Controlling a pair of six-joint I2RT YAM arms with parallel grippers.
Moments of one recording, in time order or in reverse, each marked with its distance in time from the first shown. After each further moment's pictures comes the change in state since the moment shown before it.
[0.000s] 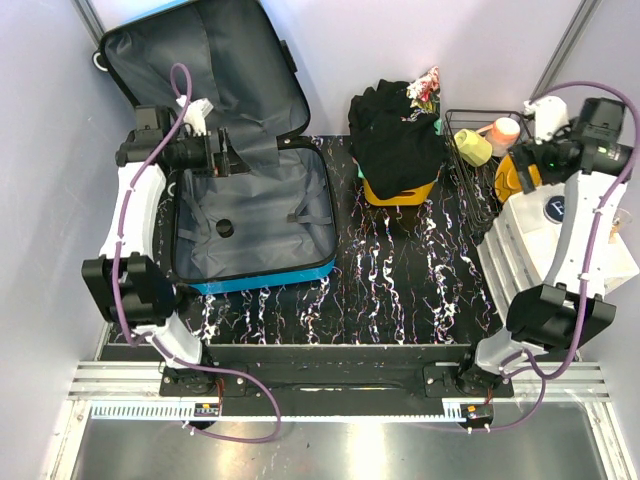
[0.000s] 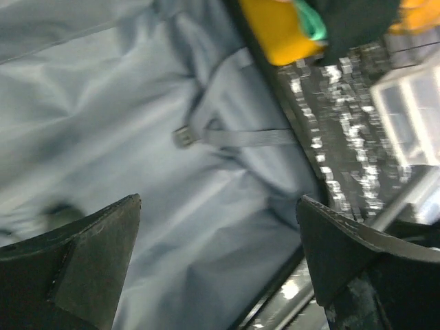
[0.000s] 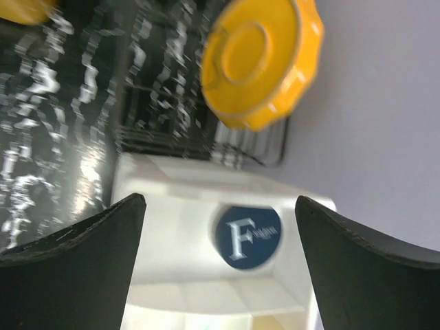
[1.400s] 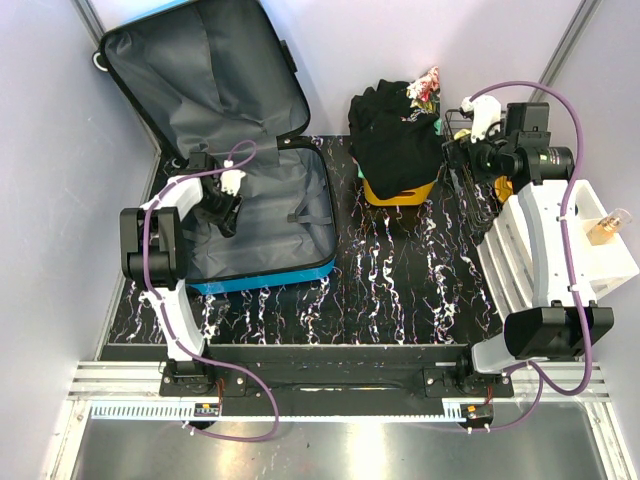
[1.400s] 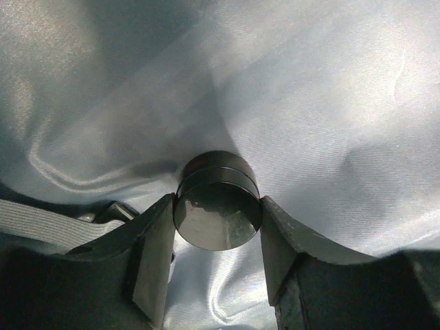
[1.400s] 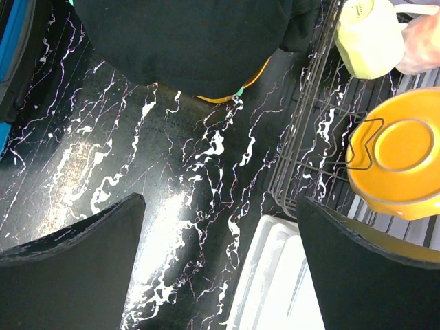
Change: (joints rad) left arm -0.036 0.349 -0.219 0.072 -0.586 0.534; right arm 0.393 -0.087 -0.113 0.093 -0.092 0.356
